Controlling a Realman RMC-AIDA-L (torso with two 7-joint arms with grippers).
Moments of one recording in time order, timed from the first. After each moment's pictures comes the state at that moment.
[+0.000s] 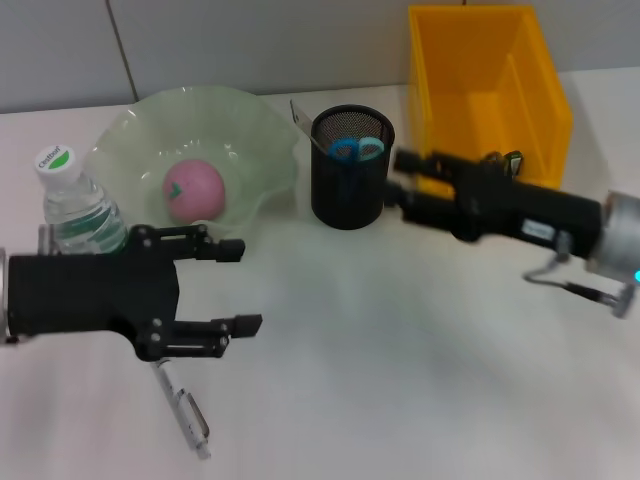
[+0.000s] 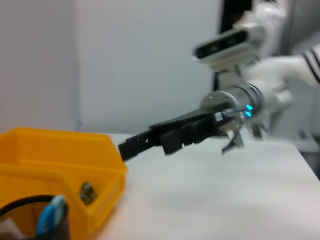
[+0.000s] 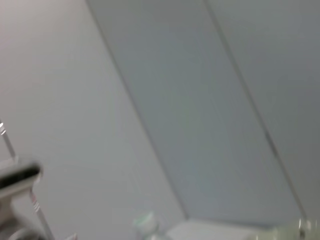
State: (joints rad) left arm -0.35 -1.96 1.29 1.00 1.59 1.55 -1.35; right arm 0.39 2.03 -1.18 -0.58 -1.25 -1.44 1.37
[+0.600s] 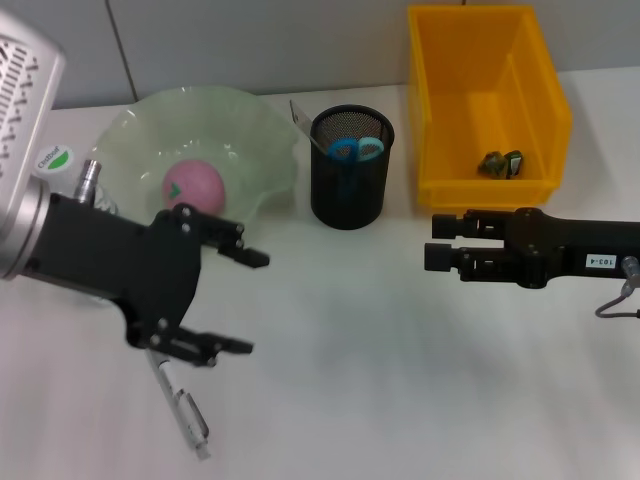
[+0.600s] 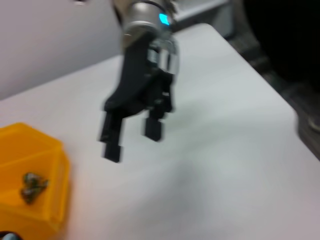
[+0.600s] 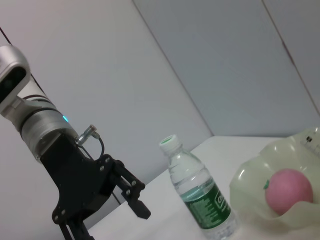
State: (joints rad) left arm -0.54 -2.03 1.21 1.40 2.05 1.80 -1.42; right arm 0.45 1.98 -0.87 -0.59 -1.71 -1.67 1.59
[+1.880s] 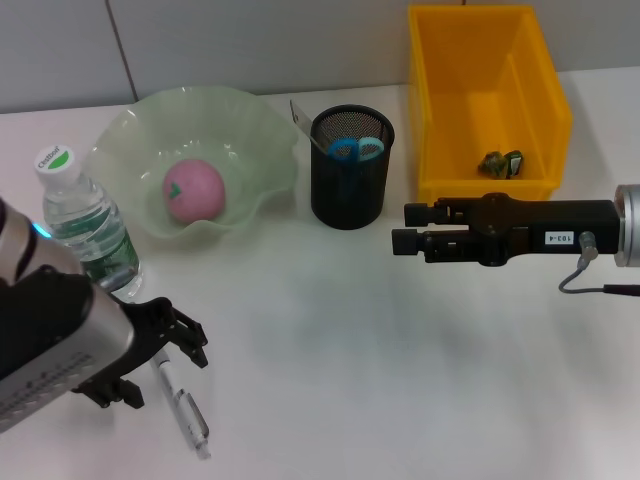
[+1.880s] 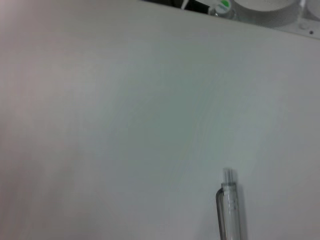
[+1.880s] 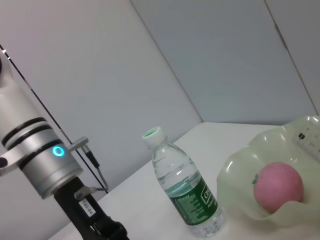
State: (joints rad) left arm -0.55 -1.98 1.54 1.41 2.38 1.70 -0.74; right arm 0.54 1.99 -0.85 -0.56 -1.79 -1.60 1.63
